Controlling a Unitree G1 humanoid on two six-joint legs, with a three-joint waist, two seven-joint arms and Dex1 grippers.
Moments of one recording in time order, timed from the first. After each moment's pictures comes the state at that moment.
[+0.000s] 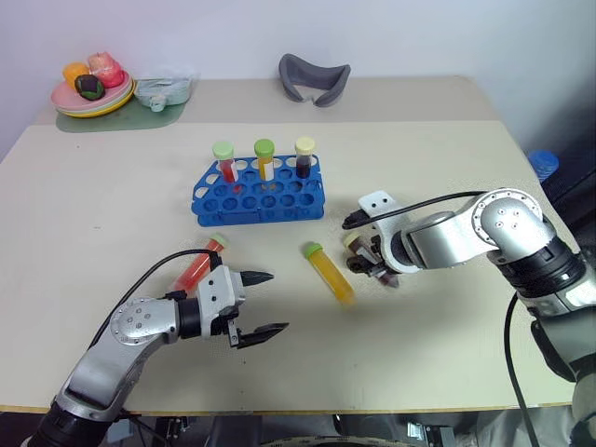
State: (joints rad) left arm 0.05 0.69 -0.13 -0.49 -0.36 0.28 -0.91; right arm -0.91 -0.80 0.52 -0.02 1.95 1.34 -0.99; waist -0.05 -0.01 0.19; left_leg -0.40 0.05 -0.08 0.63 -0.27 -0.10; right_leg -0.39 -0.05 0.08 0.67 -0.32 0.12
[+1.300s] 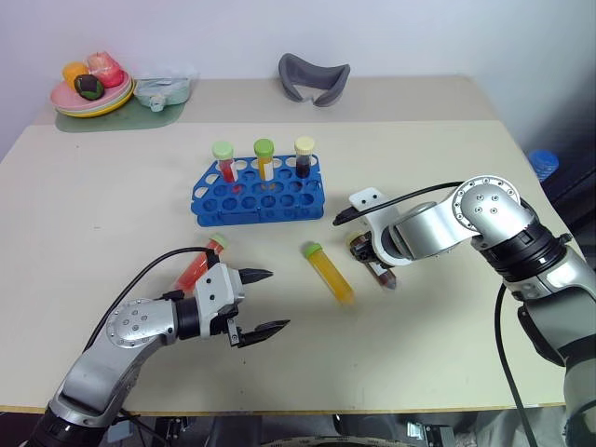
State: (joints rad) left arm 0.07 0.69 -0.10 -0.53 -0.38 0.33 -0.88; right arm -1.00 -0.77 0.60 0.06 1.96 1.36 -1.01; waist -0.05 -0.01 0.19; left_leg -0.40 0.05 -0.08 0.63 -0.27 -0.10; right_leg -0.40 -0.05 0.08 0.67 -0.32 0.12
